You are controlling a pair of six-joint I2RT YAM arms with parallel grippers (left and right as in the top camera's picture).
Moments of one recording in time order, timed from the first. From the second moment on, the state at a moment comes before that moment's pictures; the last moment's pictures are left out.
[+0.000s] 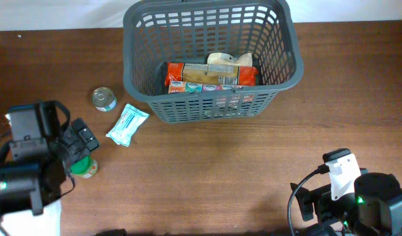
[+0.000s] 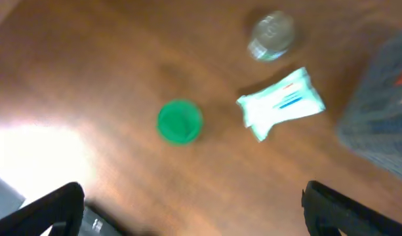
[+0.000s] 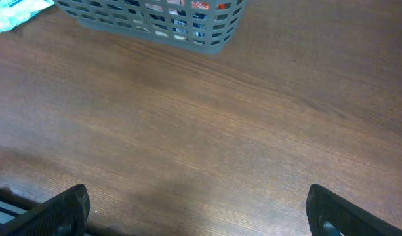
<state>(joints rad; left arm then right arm) 0.14 1.10 1.47 -1.44 -0.27 -0.44 0.37 0.60 1.17 -1.39 0.05 0.03</state>
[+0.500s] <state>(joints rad) 0.14 1.20 1.17 -1.35 -0.34 -0.81 0.37 0.60 1.17 -1.39 0.05 0.03</state>
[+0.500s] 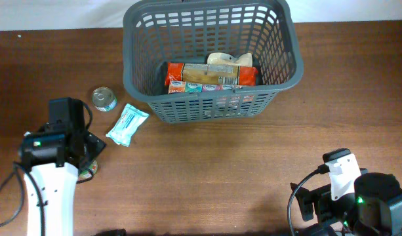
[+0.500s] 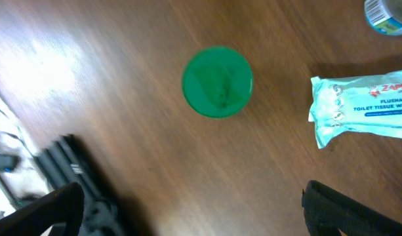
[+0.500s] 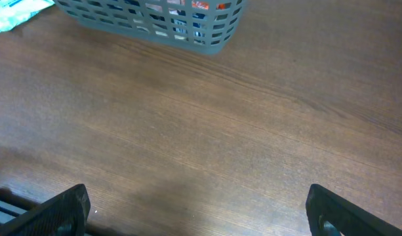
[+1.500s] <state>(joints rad) 0.39 1.32 0.86 -0.88 -0.22 -0.68 0.37 0.60 1.17 -1.39 0.05 0.03</state>
